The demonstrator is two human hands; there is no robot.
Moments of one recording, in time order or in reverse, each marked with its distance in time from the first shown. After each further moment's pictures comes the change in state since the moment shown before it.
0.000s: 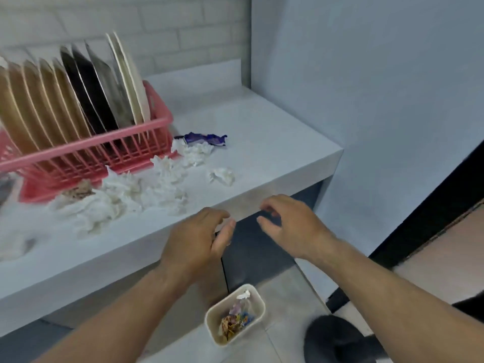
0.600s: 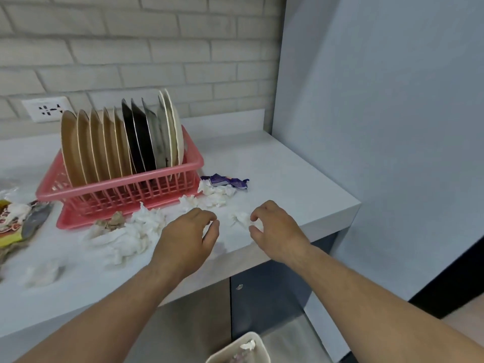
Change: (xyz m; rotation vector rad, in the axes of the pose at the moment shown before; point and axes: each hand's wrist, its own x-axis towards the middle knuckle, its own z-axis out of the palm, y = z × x) left_hand 0.051 -0.036 -0.058 0.143 0.154 -0.104; right_hand 0.089 -0.053 -0.007 -0.143 -0.035 -0.030
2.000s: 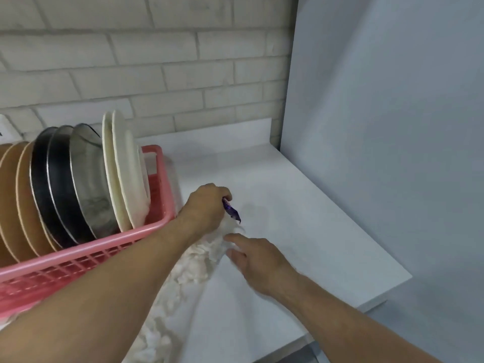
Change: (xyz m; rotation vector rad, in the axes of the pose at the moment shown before) left_hand 0.272 -0.021 0.095 0.096 -0.289 -0.105; right_hand 0.164 0.060 0.029 0.272 -0.194 -0.069
